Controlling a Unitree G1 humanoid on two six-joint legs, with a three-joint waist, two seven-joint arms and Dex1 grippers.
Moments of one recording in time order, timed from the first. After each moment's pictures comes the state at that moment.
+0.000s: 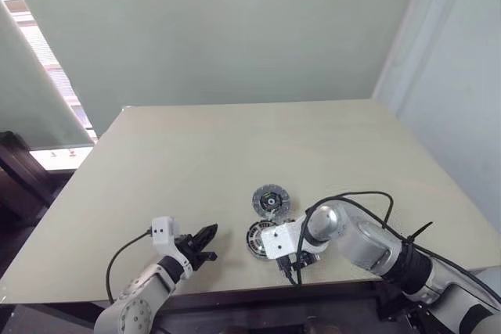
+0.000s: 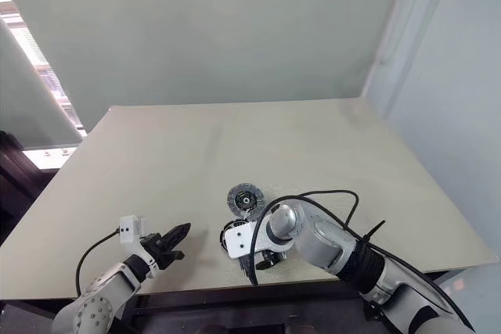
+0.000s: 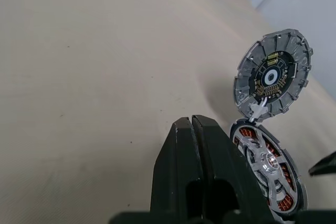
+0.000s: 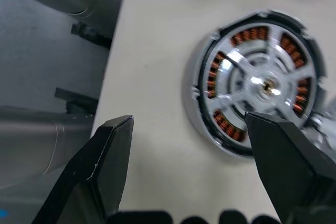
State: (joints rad) left arm 0.17 0.26 0.20 -0.18 -0.68 0.58 -0.45; right arm -0.62 -0.49 0.85 -0.19 -0.34 0.51 1.21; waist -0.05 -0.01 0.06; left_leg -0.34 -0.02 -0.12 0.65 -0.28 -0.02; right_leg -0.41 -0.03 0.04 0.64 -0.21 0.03
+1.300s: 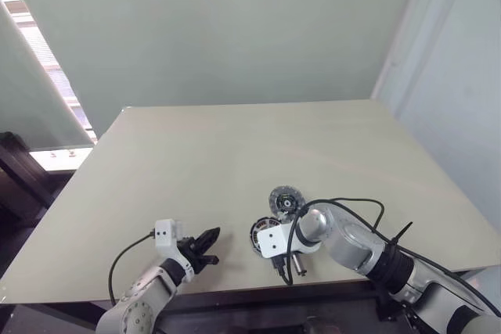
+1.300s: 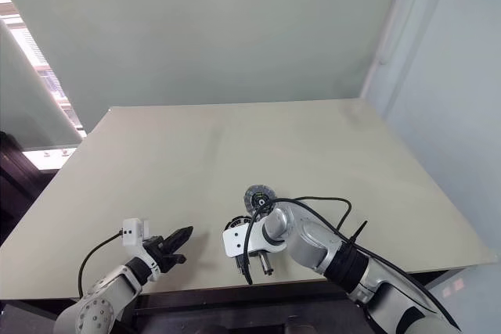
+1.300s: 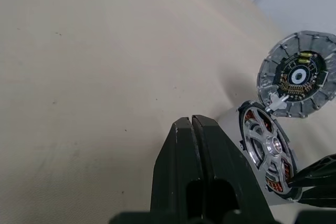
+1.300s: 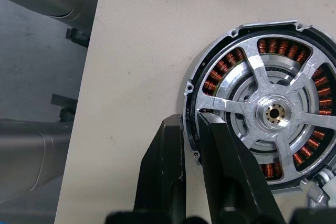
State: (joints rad) left arm 0.18 0.25 0.19 -0.18 -0.66 0.58 -0.47; right arm -0.62 -0.40 0.85 -0.04 -0.44 0.51 1.19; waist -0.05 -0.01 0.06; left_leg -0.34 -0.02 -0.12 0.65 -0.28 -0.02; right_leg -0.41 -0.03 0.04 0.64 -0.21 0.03
